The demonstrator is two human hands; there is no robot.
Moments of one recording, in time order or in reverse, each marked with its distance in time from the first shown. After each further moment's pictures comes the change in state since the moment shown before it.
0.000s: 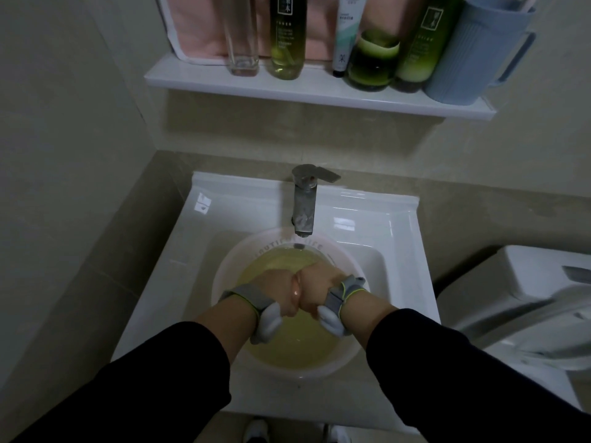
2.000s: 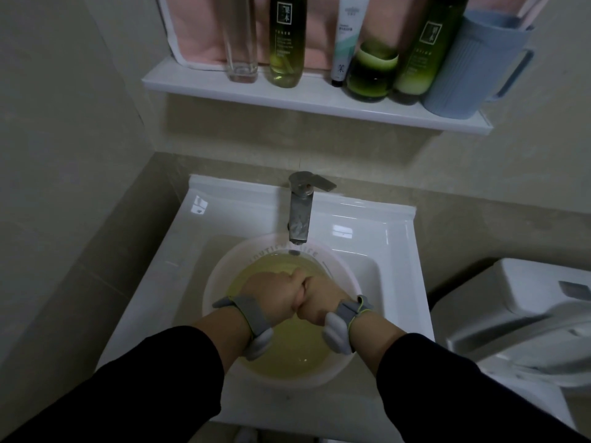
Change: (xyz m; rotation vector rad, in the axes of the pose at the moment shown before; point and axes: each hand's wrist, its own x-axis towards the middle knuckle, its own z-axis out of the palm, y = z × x) left_hand 0.000 0.001 0.010 0.265 0.337 0.233; right_hand -0.037 0.017 -0.051 0.052 0.003 -0.229
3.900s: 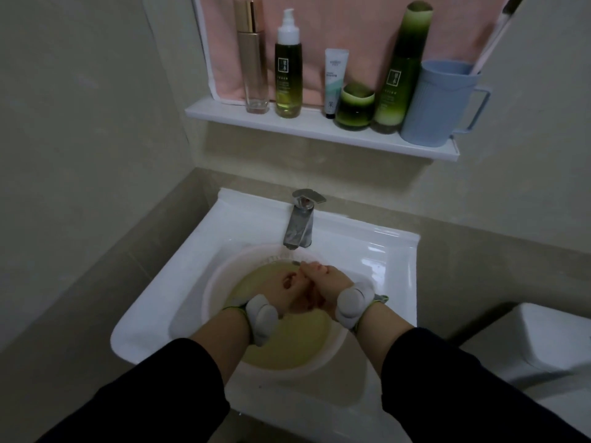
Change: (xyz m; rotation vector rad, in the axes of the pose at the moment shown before) left_hand -0.016 0.092 -0.051 -0.768 0.128 -0.615; right_hand -0.015 0.057 -0.028 0.949 -0.047 -0.186
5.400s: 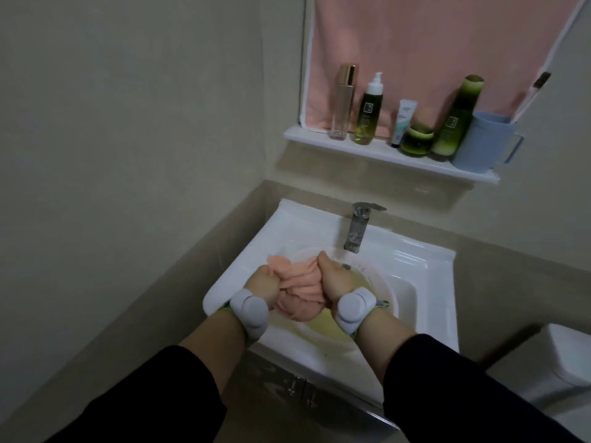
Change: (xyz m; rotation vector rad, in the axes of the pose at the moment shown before) left_hand -0.137 -0.100 -0.089 -0.744 0.271 -0.322; right_hand -0.118 -0.053 0.144 -0.038 0.018 -0.173
